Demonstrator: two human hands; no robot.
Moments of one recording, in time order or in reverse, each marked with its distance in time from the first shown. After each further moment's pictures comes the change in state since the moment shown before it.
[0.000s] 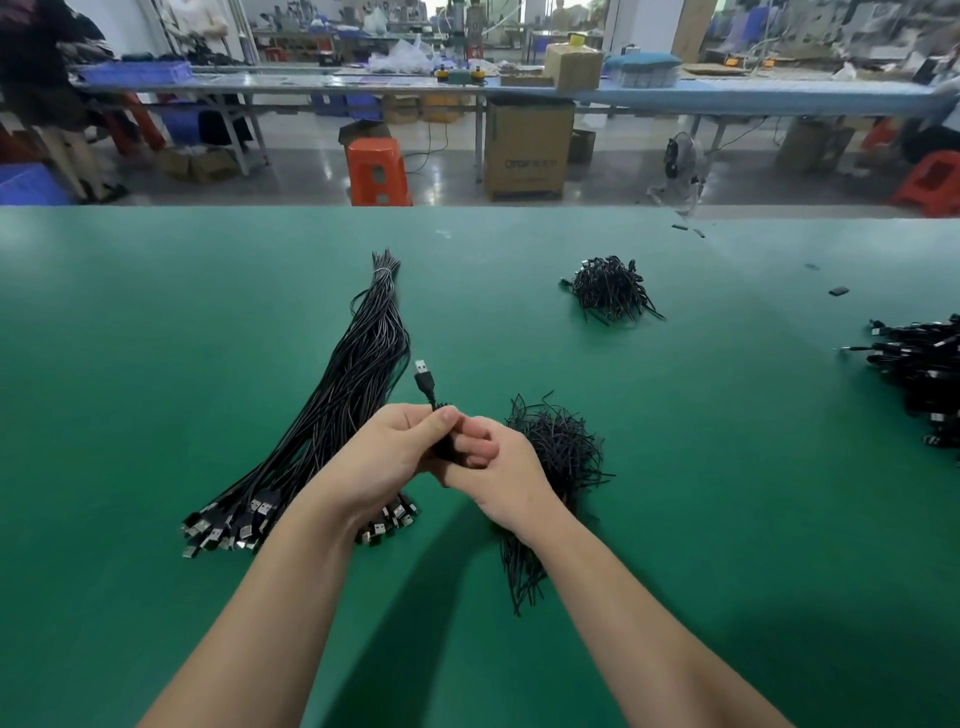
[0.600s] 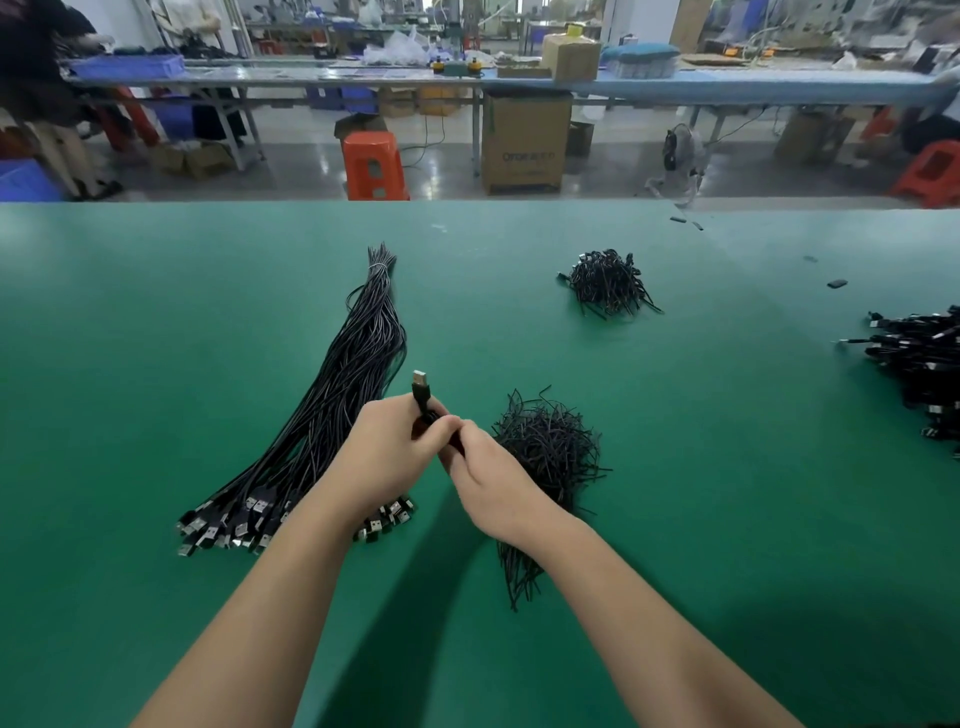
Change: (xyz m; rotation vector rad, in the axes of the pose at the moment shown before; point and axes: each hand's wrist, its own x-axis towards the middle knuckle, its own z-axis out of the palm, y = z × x) left_hand 0.010 -0.003 -0.004 0.946 0.301 0.237; right_hand -0.004 -0.003 -0.005 -0.459 -0.173 -0.058
